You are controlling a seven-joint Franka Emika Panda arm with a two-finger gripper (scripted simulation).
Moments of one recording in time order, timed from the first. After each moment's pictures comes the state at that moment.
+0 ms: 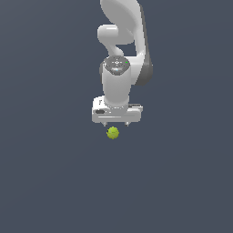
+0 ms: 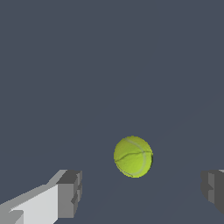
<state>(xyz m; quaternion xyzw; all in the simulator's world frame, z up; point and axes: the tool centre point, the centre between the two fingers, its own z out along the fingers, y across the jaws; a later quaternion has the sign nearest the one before) -0.005 -0.002 0.162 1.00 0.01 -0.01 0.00</state>
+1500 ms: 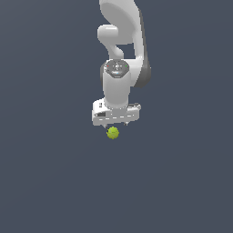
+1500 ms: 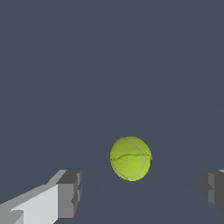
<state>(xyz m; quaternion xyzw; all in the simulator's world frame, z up) -0.010 -0.004 0.149 1.00 0.09 0.00 0.01</state>
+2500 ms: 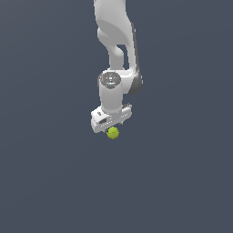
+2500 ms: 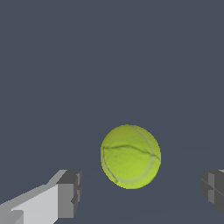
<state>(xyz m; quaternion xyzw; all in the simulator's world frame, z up) -0.035 -0.020 0.094 0.97 0.26 0.00 0.00</state>
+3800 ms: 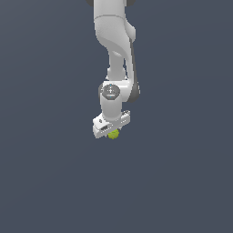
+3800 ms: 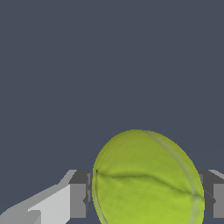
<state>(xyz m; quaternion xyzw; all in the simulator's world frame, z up) -0.037 -0.021 0.042 0.96 0.27 0.00 0.00</state>
